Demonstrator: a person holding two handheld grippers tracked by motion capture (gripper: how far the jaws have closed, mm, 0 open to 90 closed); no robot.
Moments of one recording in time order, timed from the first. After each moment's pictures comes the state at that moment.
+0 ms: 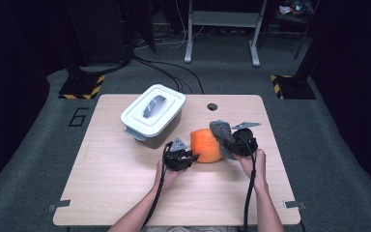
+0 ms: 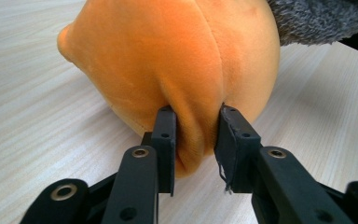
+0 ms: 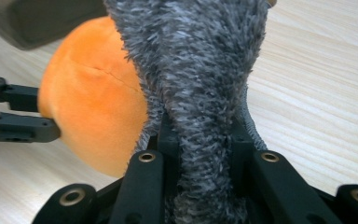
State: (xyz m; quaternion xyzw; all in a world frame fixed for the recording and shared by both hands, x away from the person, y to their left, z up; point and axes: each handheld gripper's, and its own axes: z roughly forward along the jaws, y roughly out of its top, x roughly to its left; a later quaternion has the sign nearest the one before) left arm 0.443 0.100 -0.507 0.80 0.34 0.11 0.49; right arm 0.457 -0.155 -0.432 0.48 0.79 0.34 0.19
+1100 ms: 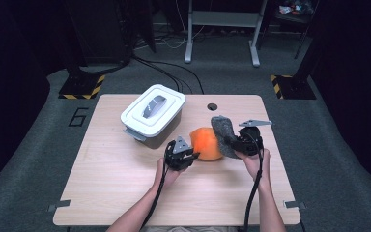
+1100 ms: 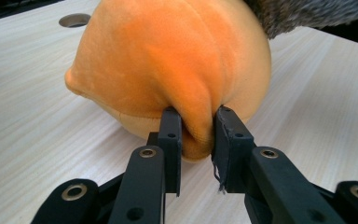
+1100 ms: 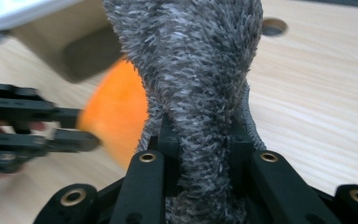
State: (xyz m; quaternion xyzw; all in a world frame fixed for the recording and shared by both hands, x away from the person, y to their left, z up) left arm 0.436 0.095 -0.488 0.81 0.30 0.15 0.48; right arm 0.442 -0.164 -0.403 0.47 0.77 0.41 0.15
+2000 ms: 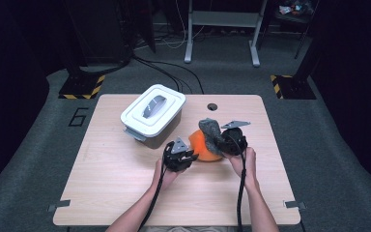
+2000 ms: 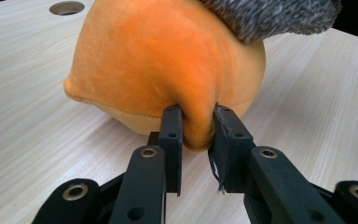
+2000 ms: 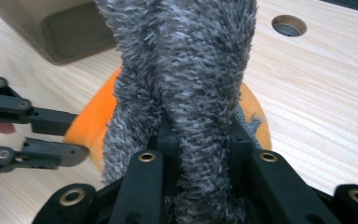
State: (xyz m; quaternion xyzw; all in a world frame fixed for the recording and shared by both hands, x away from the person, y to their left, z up) left arm 0.436 0.101 -0.494 0.82 0.30 0.14 0.47; right arm 0.456 -0.126 -0.426 0.46 0.79 0.36 0.19
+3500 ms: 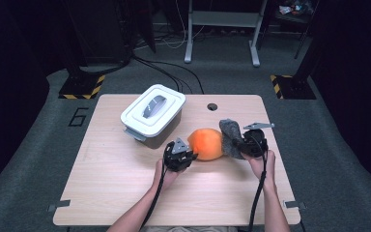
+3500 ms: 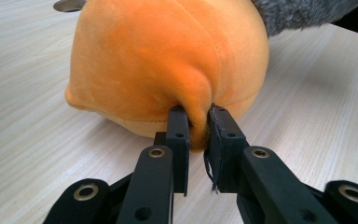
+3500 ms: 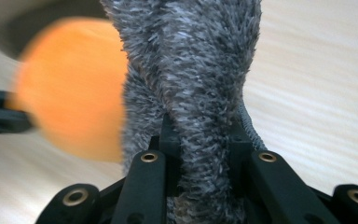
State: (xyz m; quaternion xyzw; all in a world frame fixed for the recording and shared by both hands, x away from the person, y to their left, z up) left arm 0.437 0.098 -0.497 0.81 0.31 0.14 0.47; right arm 0.449 -0.186 -0.423 0.48 0.78 0.37 0.18
